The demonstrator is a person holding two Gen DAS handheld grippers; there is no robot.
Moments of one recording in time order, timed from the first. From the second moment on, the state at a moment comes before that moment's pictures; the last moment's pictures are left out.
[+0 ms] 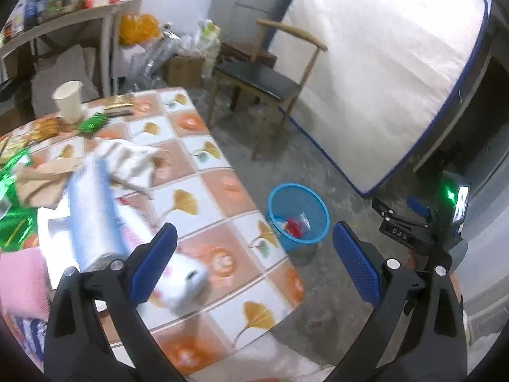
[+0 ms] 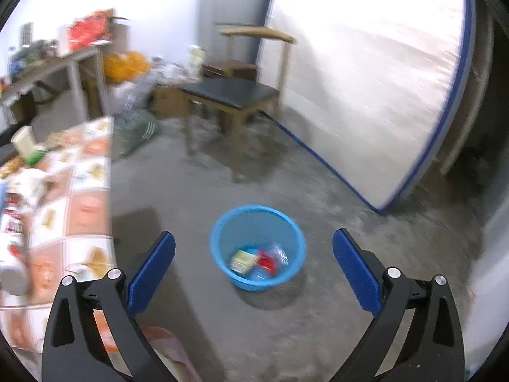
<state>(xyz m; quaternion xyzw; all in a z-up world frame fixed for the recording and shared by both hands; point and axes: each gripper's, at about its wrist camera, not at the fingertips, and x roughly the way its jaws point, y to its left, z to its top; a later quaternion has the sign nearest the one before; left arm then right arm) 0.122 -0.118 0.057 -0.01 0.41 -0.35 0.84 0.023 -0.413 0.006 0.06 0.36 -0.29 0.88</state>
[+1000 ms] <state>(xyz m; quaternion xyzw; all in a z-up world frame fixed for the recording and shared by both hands) 0.199 0.050 0.078 -0.03 0.34 -0.23 0.91 0.153 -0.287 0.007 0.29 0.40 0.12 0.86</state>
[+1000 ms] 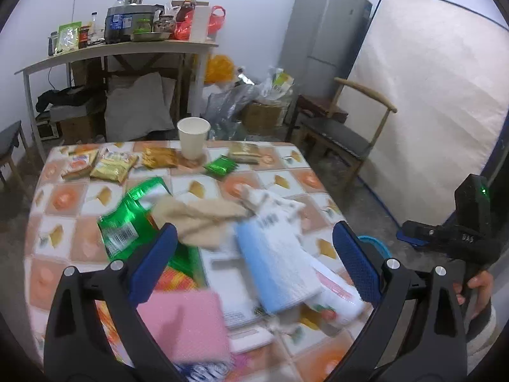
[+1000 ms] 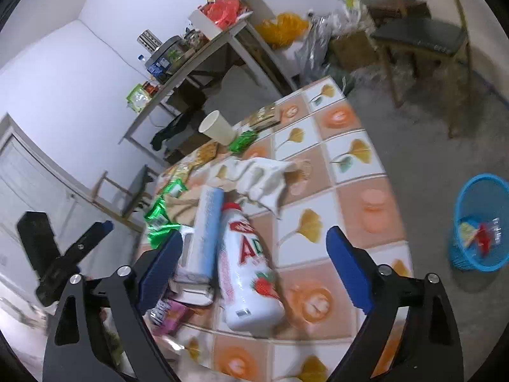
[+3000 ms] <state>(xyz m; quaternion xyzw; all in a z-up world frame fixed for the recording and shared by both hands) 0.348 -0.011 0.001 0.21 0.50 -0.21 0.82 0.358 -0.246 -0.072 0.20 0.53 0.17 0.80</state>
